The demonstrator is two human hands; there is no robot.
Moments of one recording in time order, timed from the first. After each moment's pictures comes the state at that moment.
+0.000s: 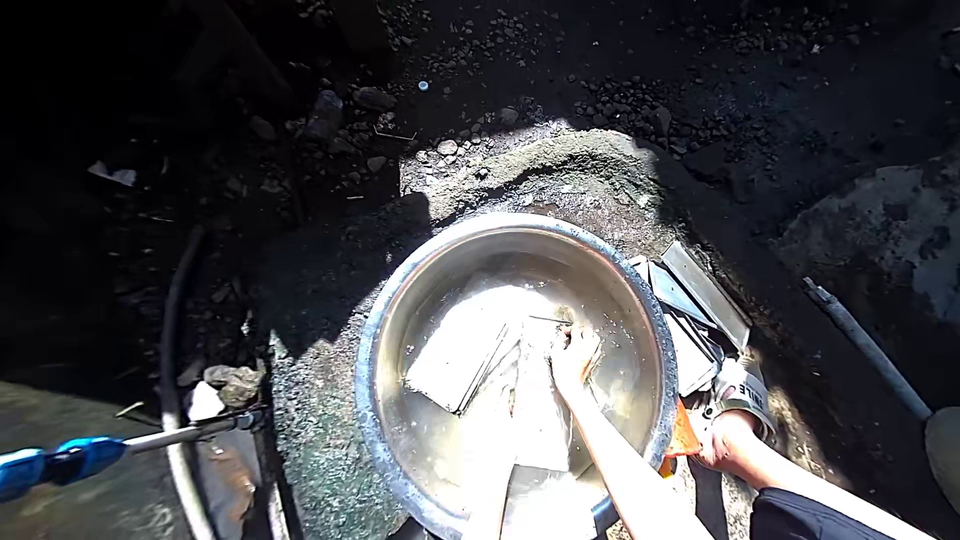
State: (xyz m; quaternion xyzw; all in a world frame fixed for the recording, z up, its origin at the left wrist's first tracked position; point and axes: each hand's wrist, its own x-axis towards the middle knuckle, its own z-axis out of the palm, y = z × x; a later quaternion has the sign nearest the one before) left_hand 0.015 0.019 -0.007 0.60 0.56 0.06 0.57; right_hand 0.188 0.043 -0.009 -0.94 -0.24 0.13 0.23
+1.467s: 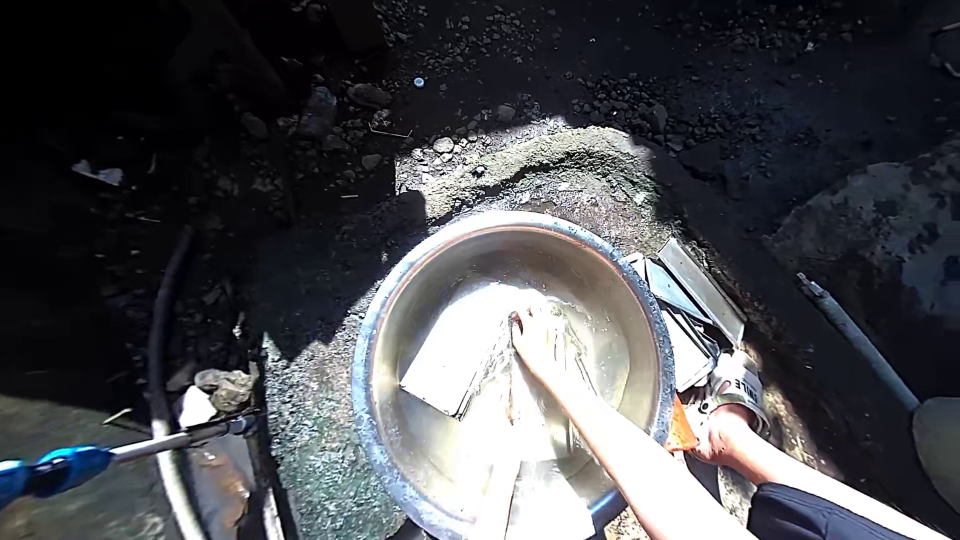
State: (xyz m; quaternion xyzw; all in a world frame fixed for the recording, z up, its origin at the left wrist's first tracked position) left_hand 0.020 0.007 -0.003 0.57 0.61 0.03 0.54; right_hand 0.169 0.096 -0.008 -0.84 -0.45 0.18 0.23
